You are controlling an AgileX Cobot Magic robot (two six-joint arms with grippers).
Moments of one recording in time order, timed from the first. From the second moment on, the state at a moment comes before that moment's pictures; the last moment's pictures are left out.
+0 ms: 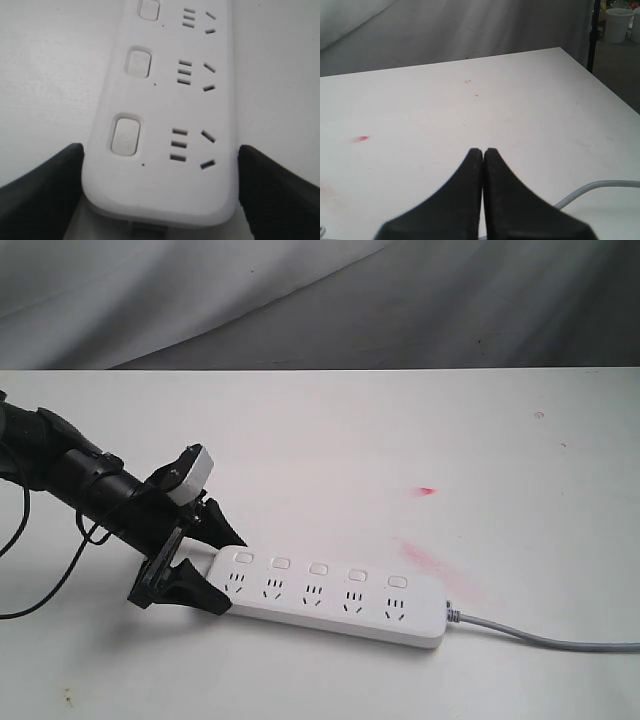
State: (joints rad) left arm 0.02 2.22 -1.17 -0.98 1.09 2.12; right arm -0.18 0.01 0.00 0.09 0.35 -0.02
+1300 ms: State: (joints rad) left arm 0.02 1.77 -1.15 -0.82 0.94 2.02; right arm -0.18 0.01 0.00 0.09 0.35 -0.02
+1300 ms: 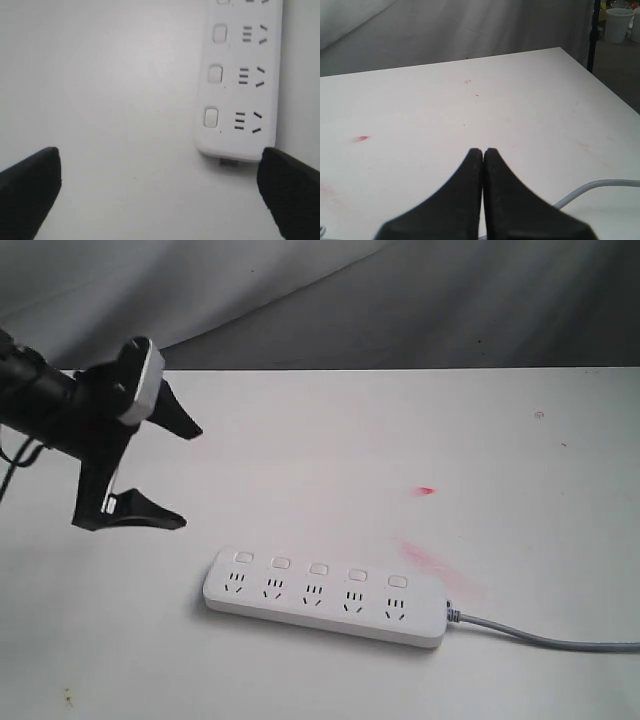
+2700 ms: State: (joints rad) left arm 0.02 0.67 -1.12 -0.51 0.74 0.63; right arm -0.18 0.01 0.00 0.09 0.35 -0.02
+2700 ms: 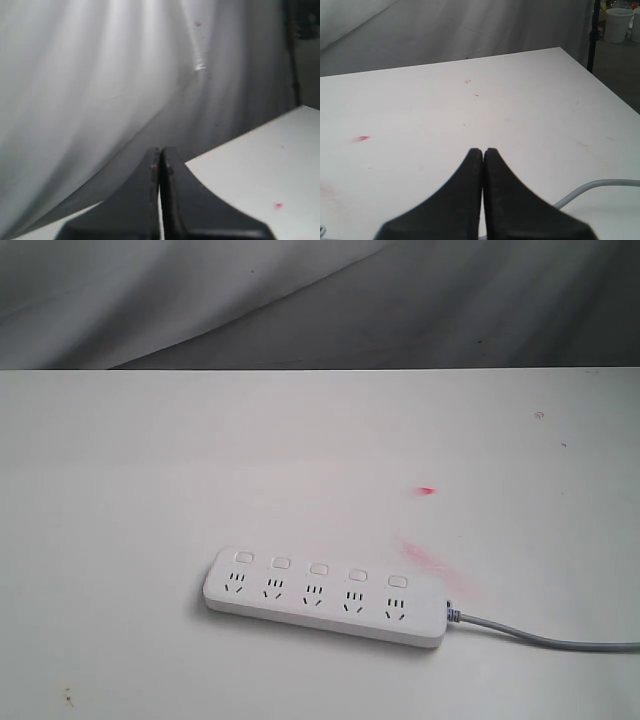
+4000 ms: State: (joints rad) left arm 0.02 0.00 0.00 0.04 0.26 -0.02; right arm -0.18 0.01 0.00 0.09 0.35 -0.02
